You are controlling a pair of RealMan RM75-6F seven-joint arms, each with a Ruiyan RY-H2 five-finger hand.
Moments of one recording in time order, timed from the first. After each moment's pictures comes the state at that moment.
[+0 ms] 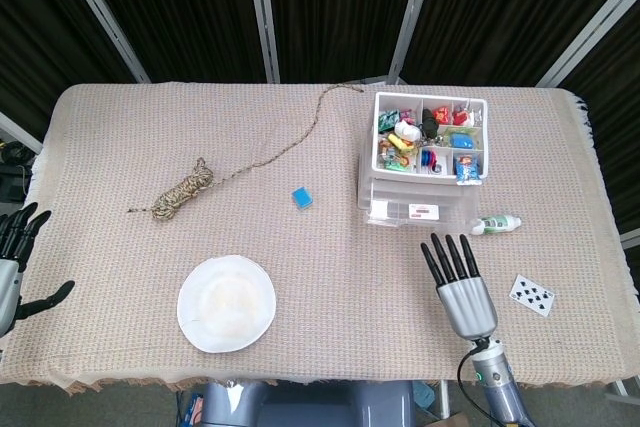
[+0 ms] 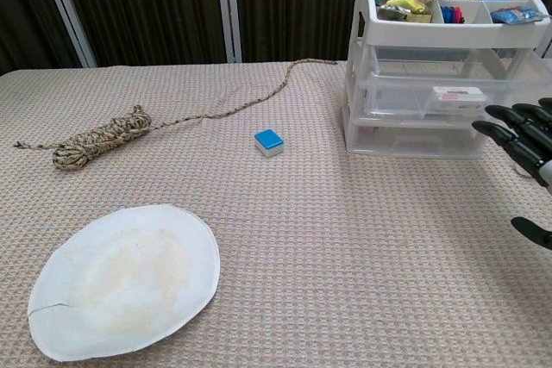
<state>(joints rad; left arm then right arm) -0.09 -1.04 -0.06 -1.76 1.53 1.54 0.00 0.24 -1.89 0.00 -0.78 -1.70 1.69 -0.36</state>
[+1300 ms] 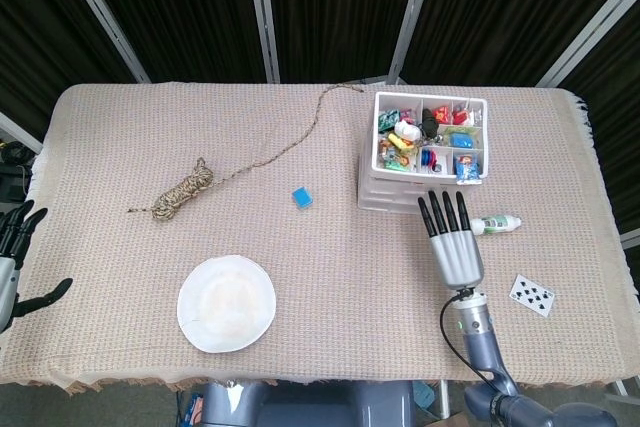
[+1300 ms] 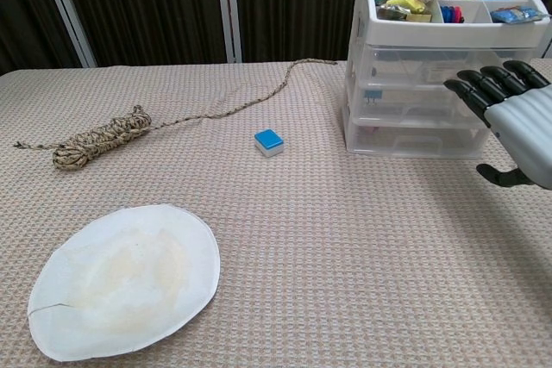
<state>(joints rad) -0.09 -1.04 -0.07 -1.75 1.52 1.53 -0.02 0.42 -1.95 0.17 -0.73 -1.56 1.49 -0.43</state>
